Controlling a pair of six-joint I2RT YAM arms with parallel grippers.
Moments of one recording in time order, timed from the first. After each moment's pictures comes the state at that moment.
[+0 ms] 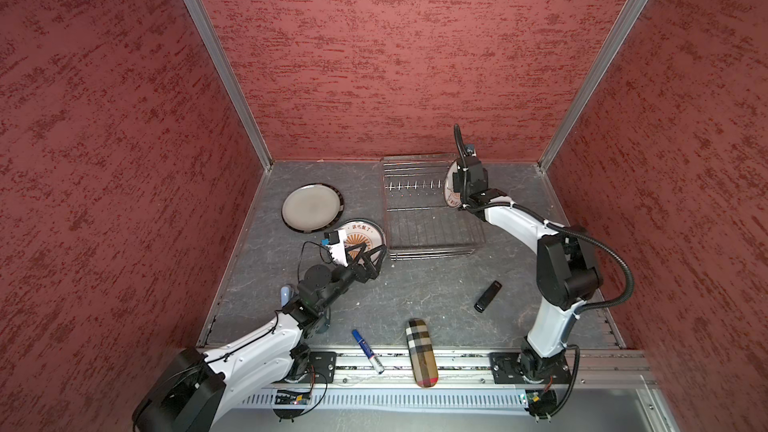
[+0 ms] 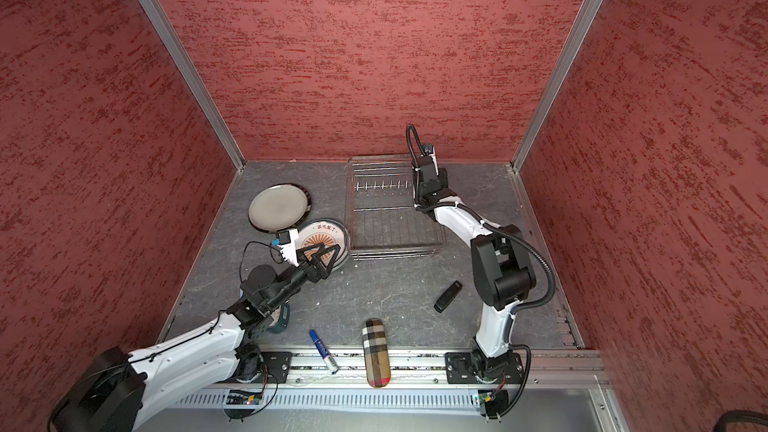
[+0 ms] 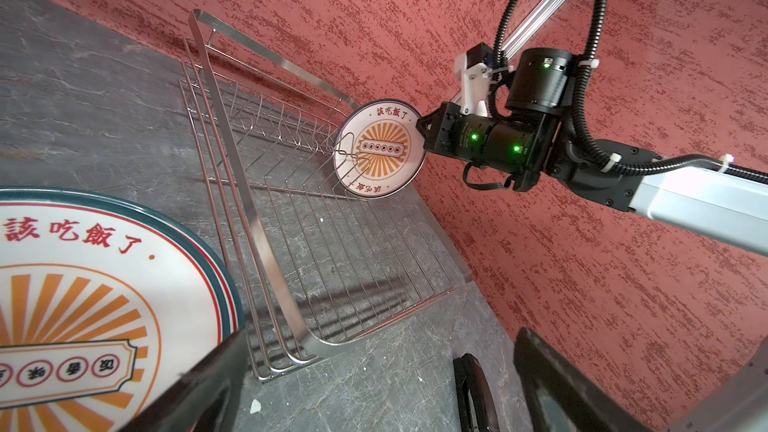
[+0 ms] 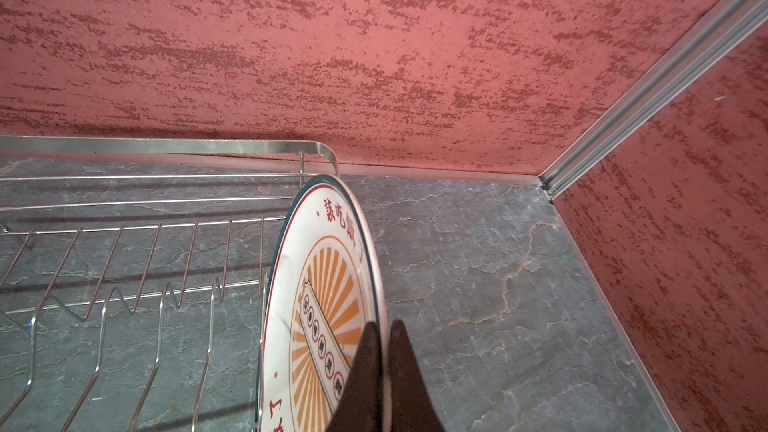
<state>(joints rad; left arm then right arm) -0.62 0.90 0.15 0.72 0.06 -0.72 0.37 1.81 1.34 0.00 0.55 0.04</state>
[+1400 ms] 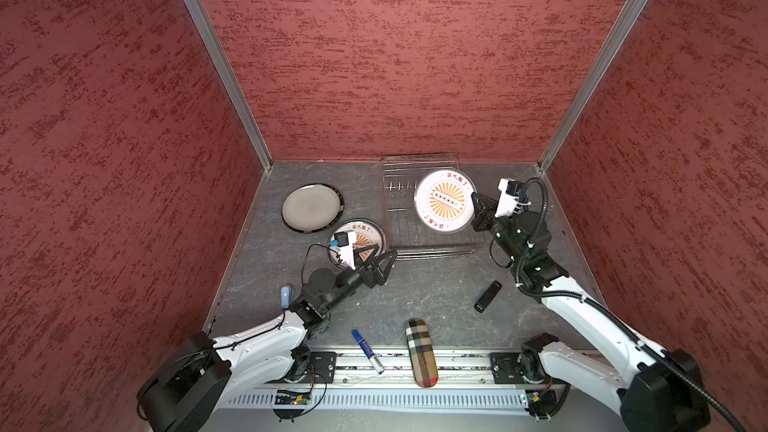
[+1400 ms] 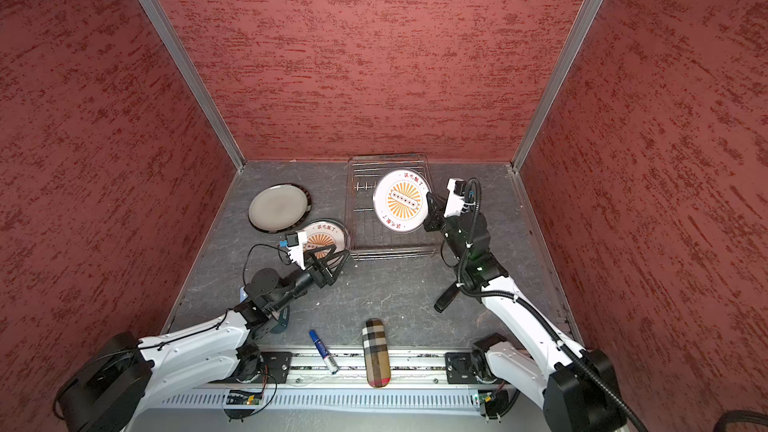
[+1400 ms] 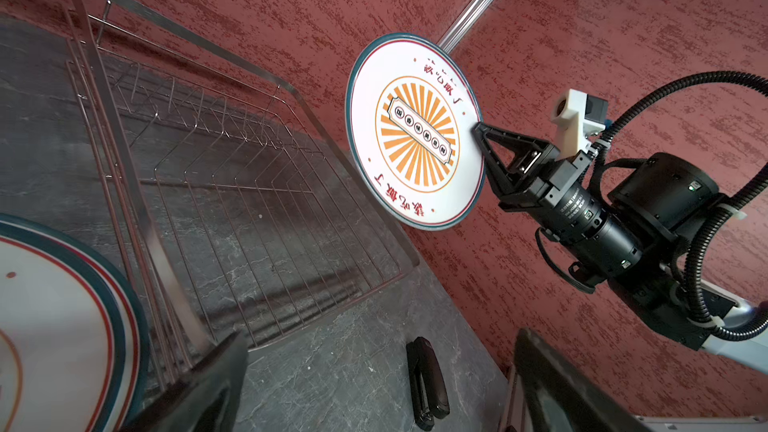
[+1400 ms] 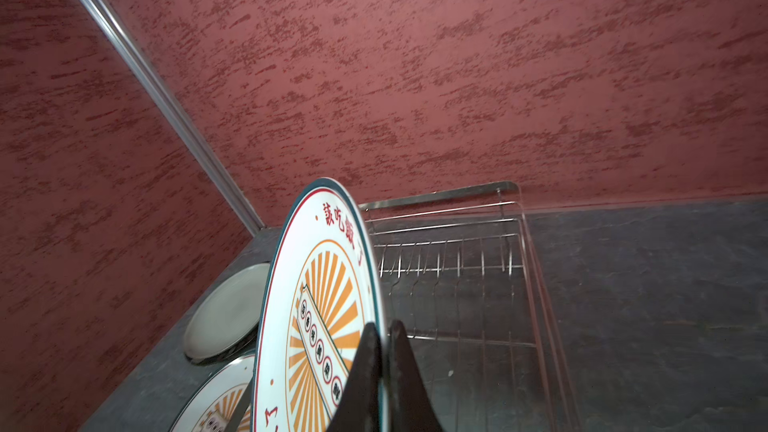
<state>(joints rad) -0.72 0.97 0.15 0.87 0.08 -0.74 0.38 1.03 0.63 0.38 -0.06 0.42</state>
